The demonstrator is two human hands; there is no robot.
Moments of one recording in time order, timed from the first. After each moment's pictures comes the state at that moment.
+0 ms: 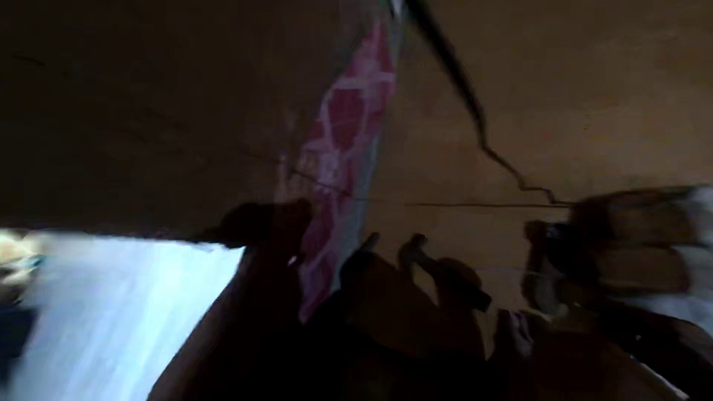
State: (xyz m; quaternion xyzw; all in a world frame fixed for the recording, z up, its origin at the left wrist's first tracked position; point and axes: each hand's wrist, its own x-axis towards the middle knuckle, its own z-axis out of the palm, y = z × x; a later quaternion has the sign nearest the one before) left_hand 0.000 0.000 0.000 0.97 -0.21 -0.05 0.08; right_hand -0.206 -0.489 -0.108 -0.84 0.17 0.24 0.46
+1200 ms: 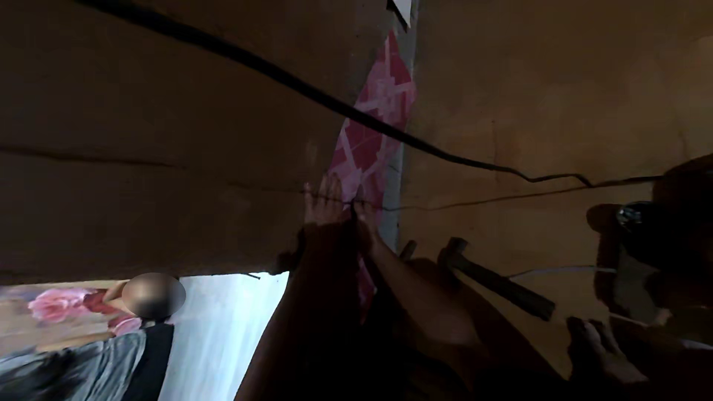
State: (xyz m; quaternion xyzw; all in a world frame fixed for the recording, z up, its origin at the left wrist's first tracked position) left_hand 0.117 -0.055 -0.027 0.89 -0.29 0.09 -0.35; right_hand 0.110 -0.103 -0.131 -0.33 0.15 -0.06 0.93
